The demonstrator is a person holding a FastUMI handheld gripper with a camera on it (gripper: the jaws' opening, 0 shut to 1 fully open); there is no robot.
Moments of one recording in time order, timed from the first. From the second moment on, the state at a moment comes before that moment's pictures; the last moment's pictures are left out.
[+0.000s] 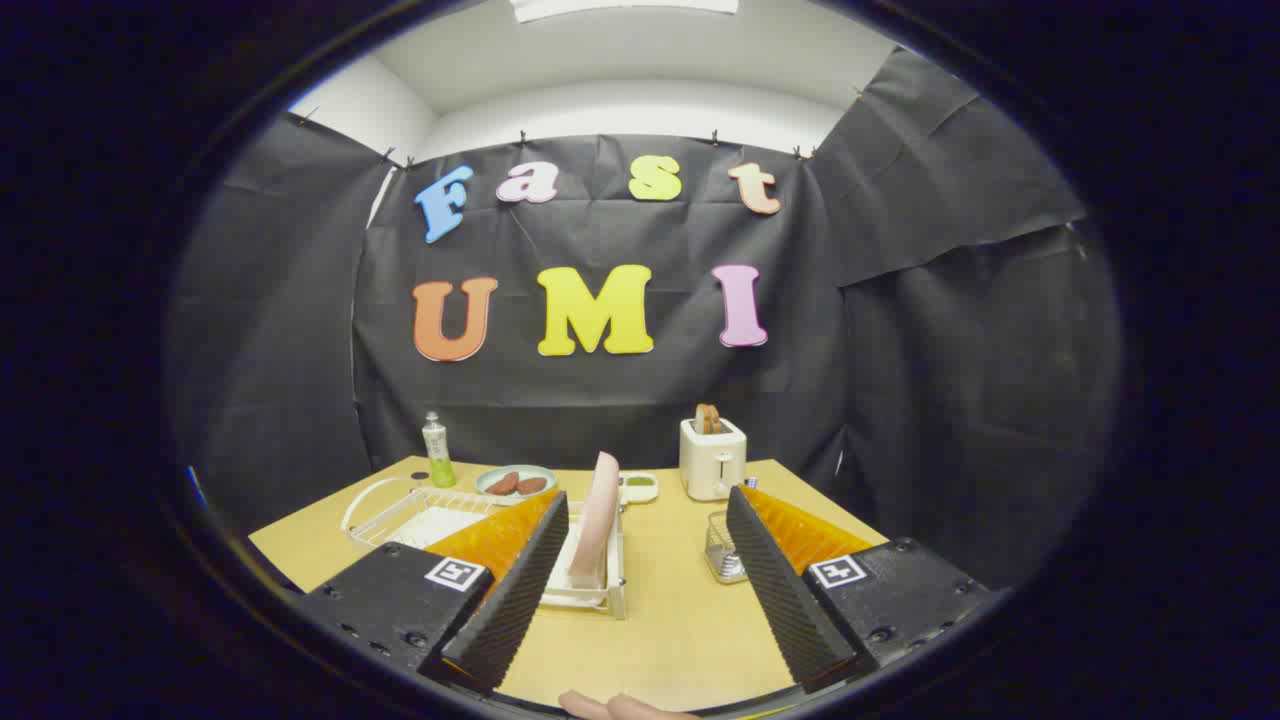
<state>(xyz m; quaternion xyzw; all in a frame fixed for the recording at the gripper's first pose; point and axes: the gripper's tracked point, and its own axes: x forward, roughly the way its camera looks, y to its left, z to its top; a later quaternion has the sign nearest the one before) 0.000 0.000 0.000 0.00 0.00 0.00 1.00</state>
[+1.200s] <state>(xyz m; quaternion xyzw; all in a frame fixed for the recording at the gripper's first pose) 0.055 0.009 0.006 -0.02 0.05 0.00 1.00</state>
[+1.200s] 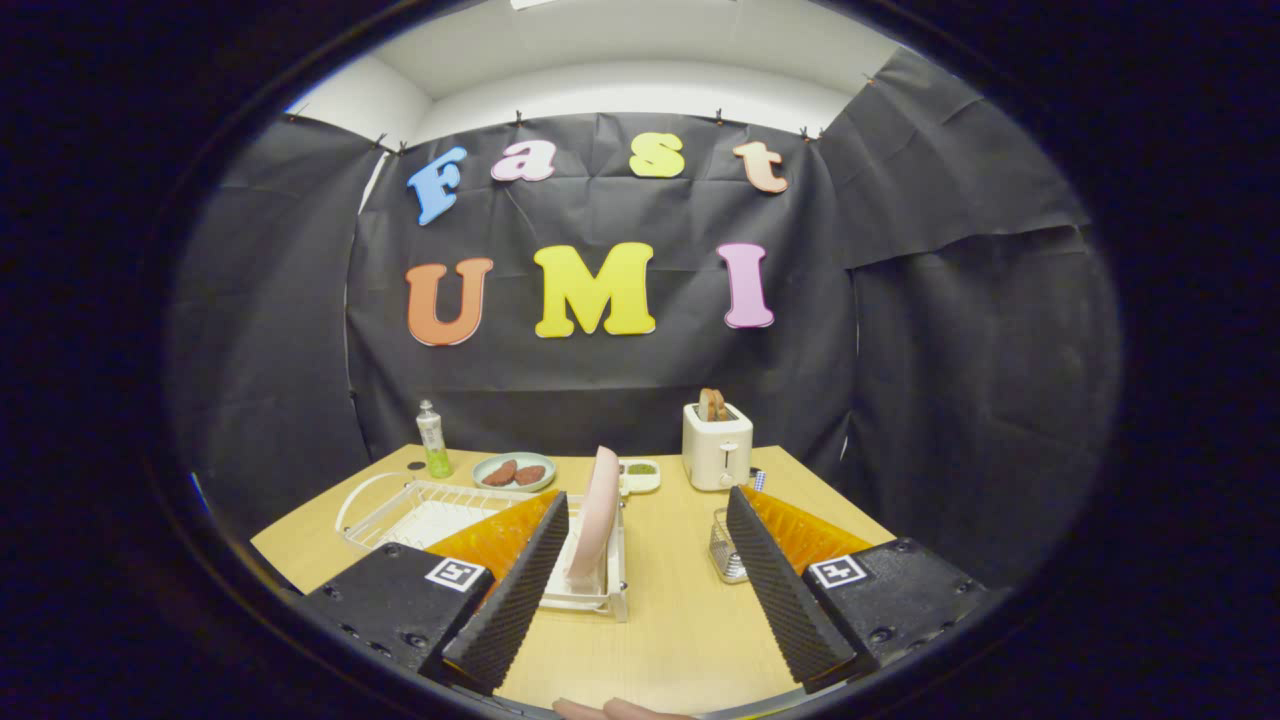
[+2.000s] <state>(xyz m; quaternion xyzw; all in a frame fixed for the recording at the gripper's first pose) 0.217 0.057 -0.009 -0.11 0.40 -0.02 0.91</state>
